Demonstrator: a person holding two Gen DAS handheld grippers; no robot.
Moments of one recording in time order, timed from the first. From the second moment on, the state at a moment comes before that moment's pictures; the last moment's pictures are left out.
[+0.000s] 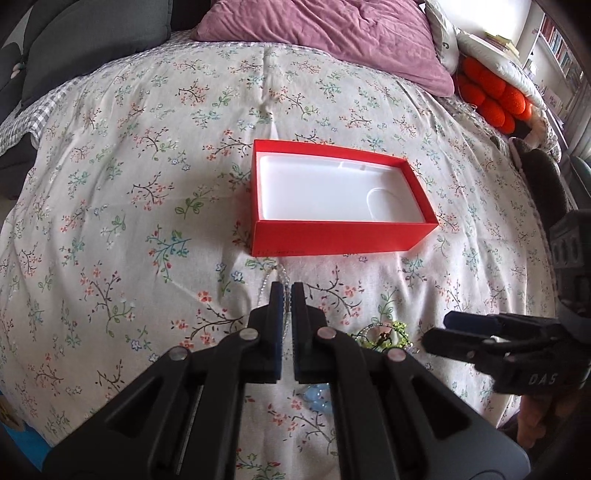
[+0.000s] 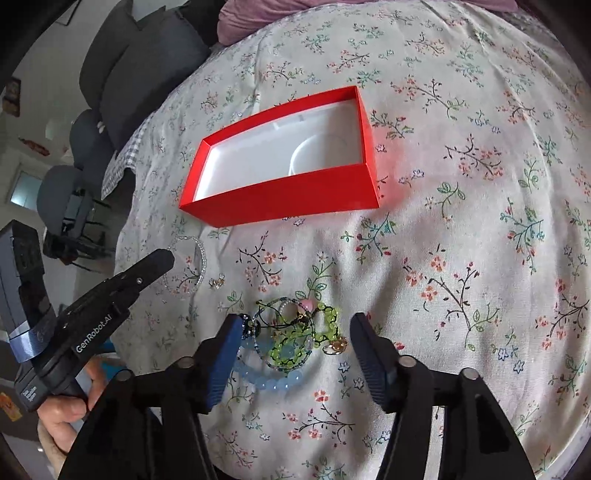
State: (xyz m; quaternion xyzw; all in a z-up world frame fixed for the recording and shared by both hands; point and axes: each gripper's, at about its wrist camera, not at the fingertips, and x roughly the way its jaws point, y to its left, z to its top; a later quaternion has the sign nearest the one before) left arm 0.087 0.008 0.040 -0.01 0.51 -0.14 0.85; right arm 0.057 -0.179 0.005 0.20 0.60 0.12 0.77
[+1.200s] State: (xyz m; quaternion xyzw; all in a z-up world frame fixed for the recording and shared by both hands) left arm 0.123 -0.018 0.110 -0.09 0.45 -0.21 0.86; right arm 0.093 -0.178 0.094 0.19 0.49 0.12 0.84
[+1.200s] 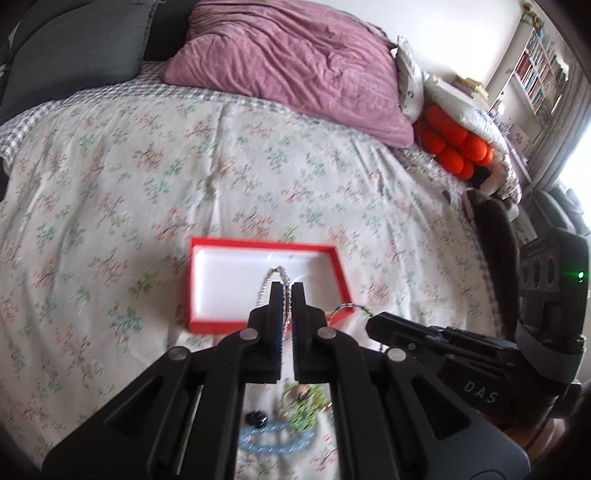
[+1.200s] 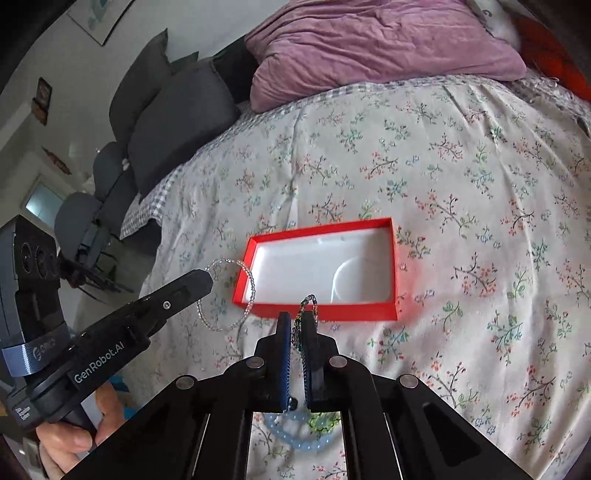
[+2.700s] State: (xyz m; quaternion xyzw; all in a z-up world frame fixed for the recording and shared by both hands) left arm 0.134 -0.023 0.059 0.06 0.45 -0.09 0.89; right arm 0.121 -0.182 0.065 0.05 0.47 0.06 0.88
